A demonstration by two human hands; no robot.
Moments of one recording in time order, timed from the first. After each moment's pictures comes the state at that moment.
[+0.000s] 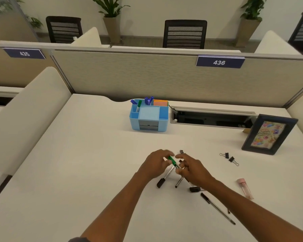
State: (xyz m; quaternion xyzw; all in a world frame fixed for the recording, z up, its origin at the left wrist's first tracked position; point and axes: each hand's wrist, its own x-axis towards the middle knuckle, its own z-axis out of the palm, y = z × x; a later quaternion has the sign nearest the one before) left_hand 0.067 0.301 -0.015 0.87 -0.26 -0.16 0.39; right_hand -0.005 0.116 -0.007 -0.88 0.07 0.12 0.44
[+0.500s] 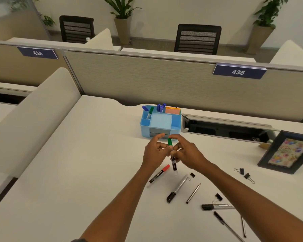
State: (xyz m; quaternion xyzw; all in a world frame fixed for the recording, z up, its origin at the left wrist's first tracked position) left_hand 0.129 0.317 0.013 0.81 -0.01 -0.10 0.58; right_hand 0.102 0.166 0.041 -0.87 0.02 0.11 0.47
